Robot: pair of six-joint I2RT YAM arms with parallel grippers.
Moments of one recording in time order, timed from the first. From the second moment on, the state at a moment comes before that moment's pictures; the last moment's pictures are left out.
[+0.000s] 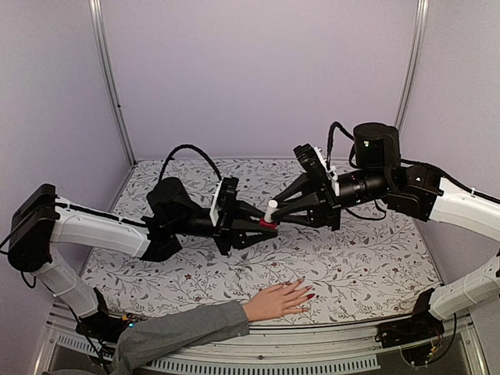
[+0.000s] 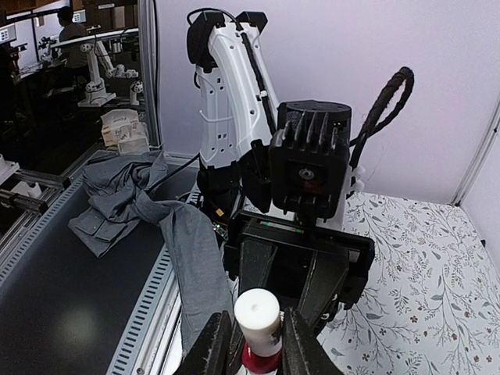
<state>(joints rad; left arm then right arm) -0.98 1.56 0.79 1.02 0.75 -0.09 0.94 1.26 1.16 -0.17 -0.76 -0.27</state>
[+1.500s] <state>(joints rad) -0.97 1.57 0.80 1.03 0.25 -0.03 0.94 1.35 1.24 -0.09 -0.35 -0.13</state>
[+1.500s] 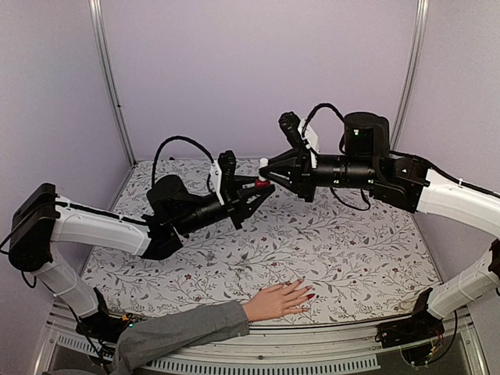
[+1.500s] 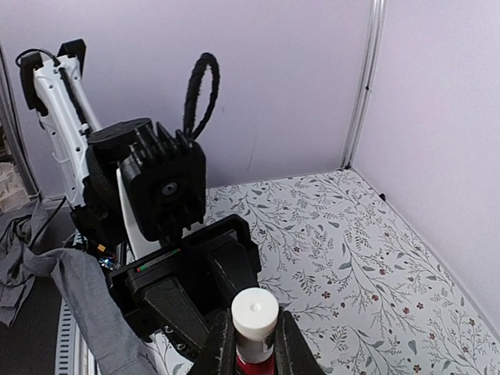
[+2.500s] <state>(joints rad) -1.07 1.72 0.93 0.99 -0.40 0.19 0.95 1.47 1.26 0.02 0.01 0.07</state>
